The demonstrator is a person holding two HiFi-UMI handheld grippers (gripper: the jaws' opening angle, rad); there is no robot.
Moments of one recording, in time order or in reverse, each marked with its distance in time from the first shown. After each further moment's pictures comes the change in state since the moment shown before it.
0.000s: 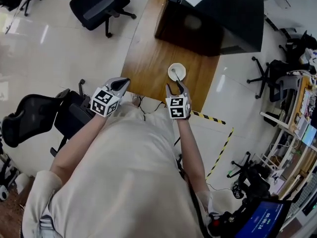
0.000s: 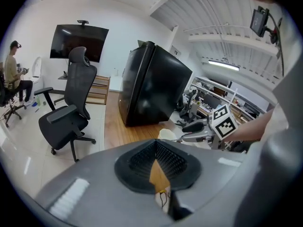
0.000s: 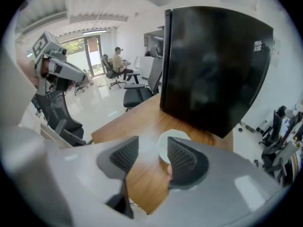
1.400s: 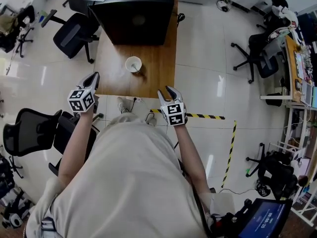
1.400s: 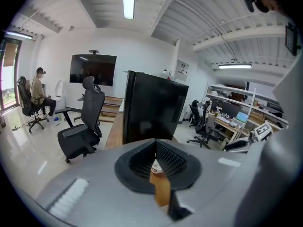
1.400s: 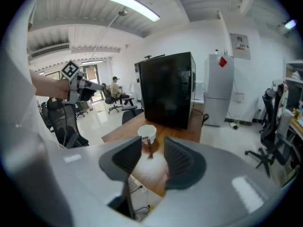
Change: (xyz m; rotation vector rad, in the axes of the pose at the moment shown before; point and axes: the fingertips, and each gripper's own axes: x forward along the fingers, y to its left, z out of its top) left arm 0.009 -0.099 0.061 -0.009 -0.212 0.264; right arm -0.175 -0.098 -0.117 0.164 -0.303 0.001
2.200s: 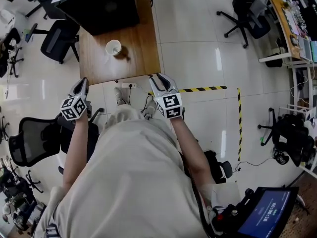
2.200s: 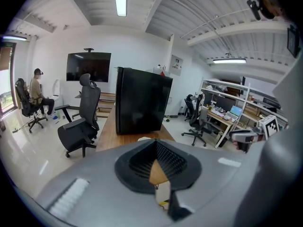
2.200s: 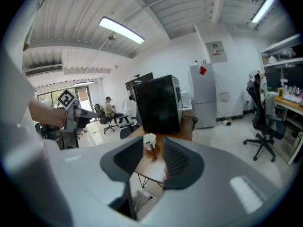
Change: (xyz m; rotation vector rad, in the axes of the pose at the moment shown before) left arm -0.059 -0.058 -0.051 0.033 0.063 -0.022; right arm -0.108 0.021 -0.010 0.175 -0.205 -0.068
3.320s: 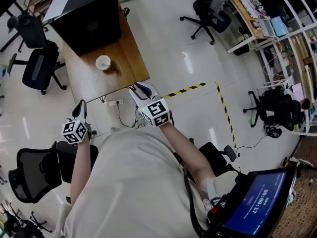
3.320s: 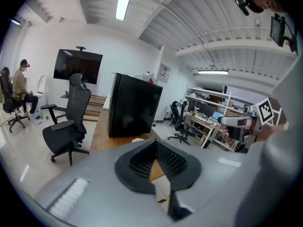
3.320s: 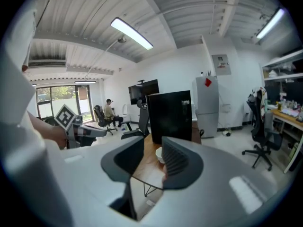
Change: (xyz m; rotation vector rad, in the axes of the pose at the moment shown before) left arm -0.047 0.008 -0.021 0.027 -0.065 -0.204; right arm -0.012 0.113 0.061 -0.063 -0.065 -0.041
